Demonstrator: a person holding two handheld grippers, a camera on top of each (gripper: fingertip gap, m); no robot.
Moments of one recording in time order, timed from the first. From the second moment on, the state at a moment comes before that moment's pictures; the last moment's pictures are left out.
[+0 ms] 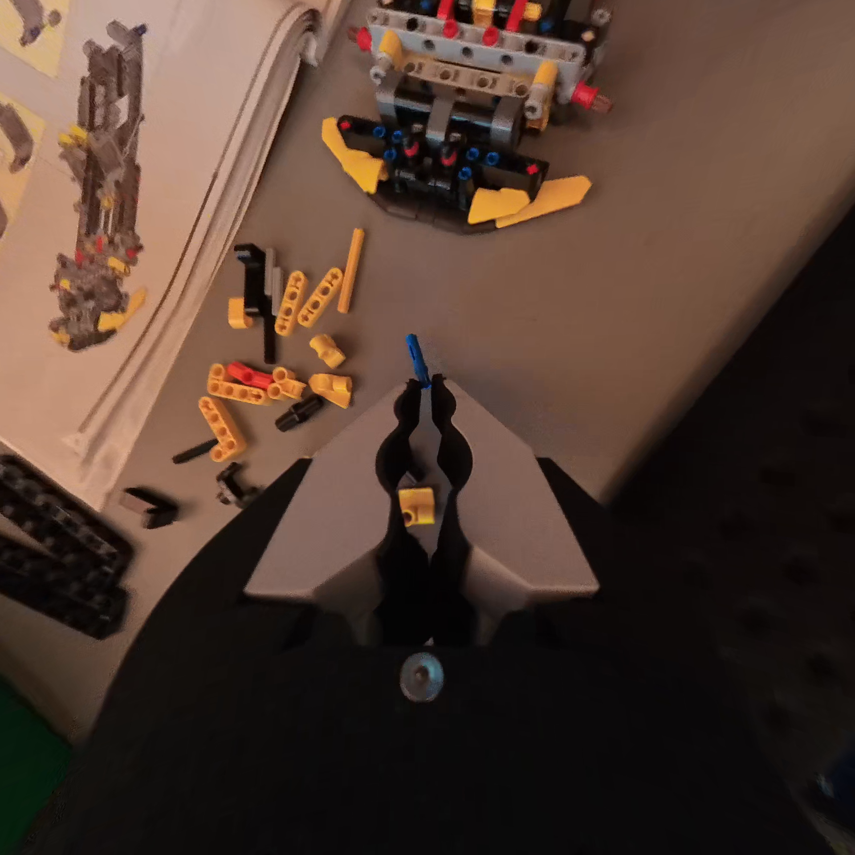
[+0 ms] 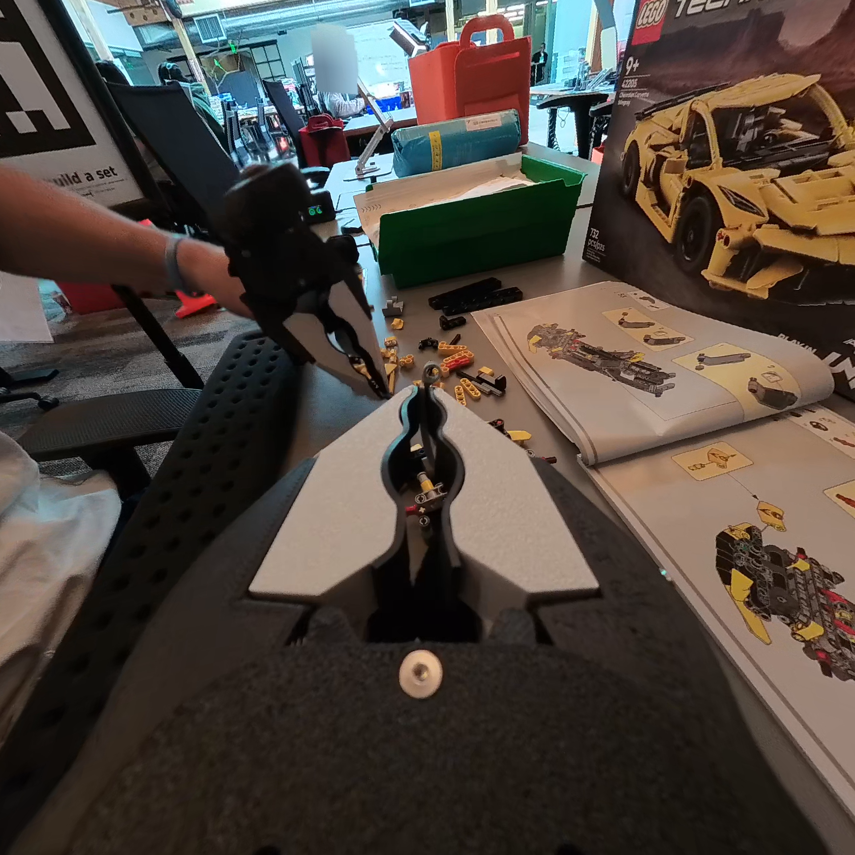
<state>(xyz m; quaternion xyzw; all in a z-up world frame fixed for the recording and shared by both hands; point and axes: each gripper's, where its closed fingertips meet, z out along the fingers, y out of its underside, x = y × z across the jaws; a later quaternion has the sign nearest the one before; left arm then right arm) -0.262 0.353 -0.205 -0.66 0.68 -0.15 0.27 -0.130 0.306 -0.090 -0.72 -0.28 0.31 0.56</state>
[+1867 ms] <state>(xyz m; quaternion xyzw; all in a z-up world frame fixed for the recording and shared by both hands) -0.268 0.349 -0.193 -0.58 0.75 0.12 -0.31 -0.143 0.298 -0.103 -0.73 -0.32 0.31 0.52</state>
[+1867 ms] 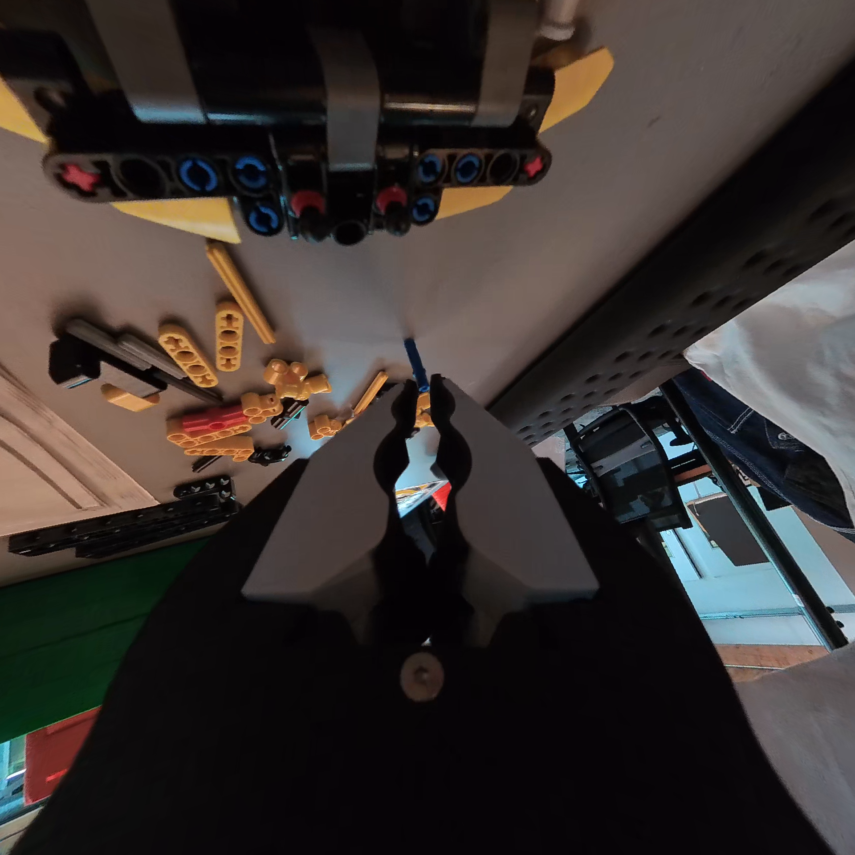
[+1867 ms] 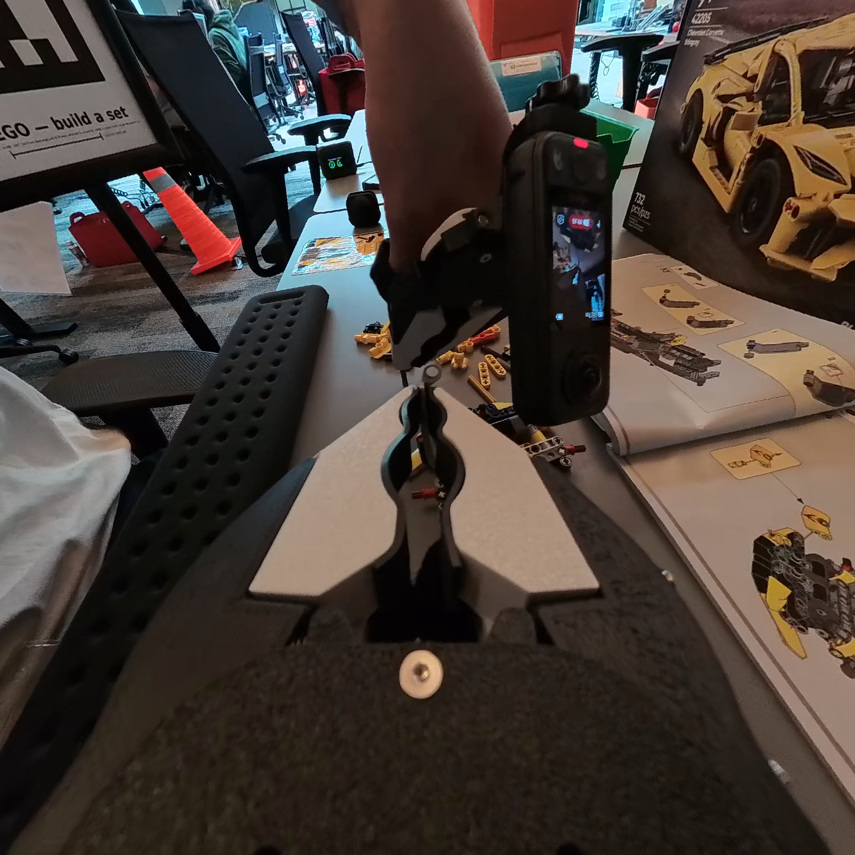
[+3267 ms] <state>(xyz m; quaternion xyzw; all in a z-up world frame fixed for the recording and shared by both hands) -0.265 0.345 -0.193 -0.50 0.86 -0.09 0.06 -0.132 0.301 -0.091 -0.72 -0.29 0.33 0.54</state>
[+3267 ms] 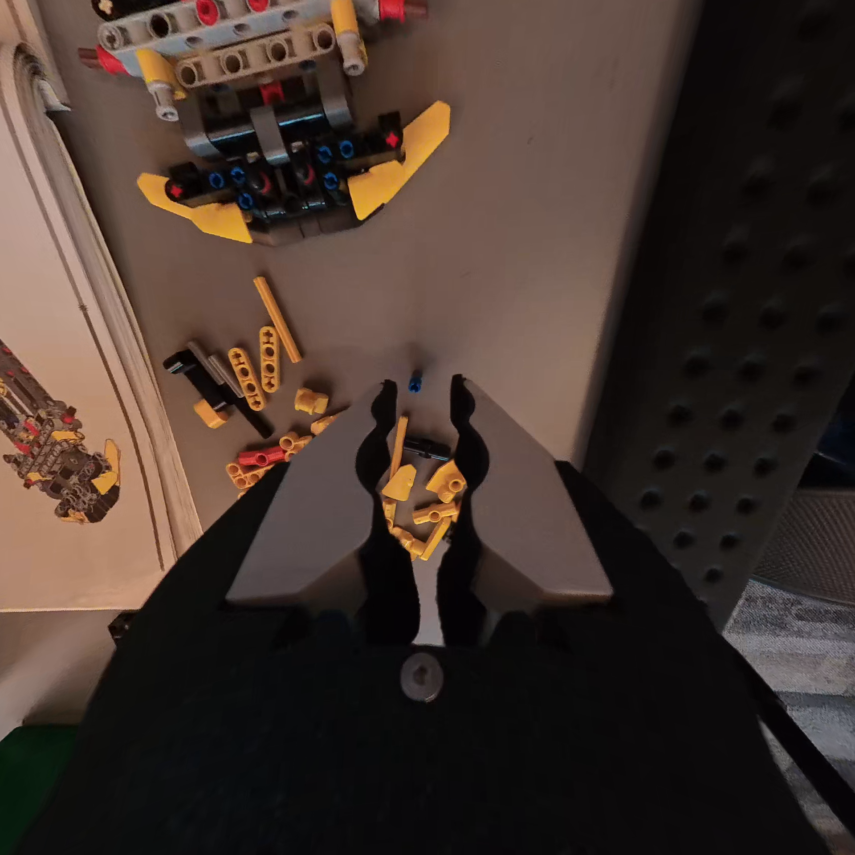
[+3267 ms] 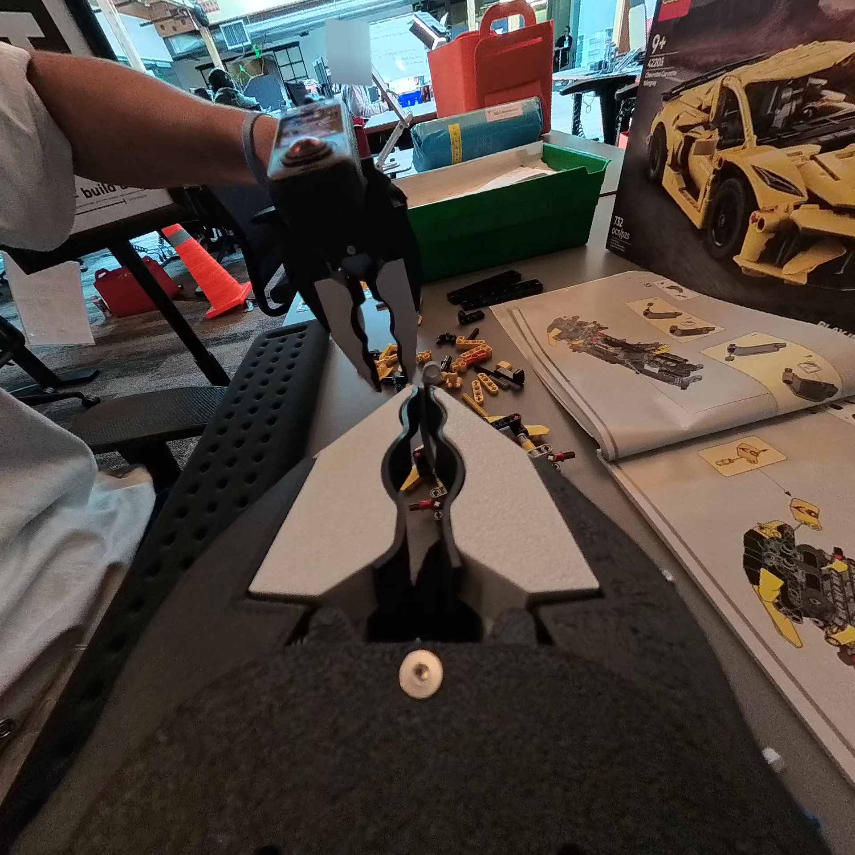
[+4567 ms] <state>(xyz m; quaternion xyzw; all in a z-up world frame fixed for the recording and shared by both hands) -0.265 0.349 -0.212 -0.48 0.87 -0.07 0.04 -0.133 0.300 -0.094 -0.72 -0.29 0.33 0.54</state>
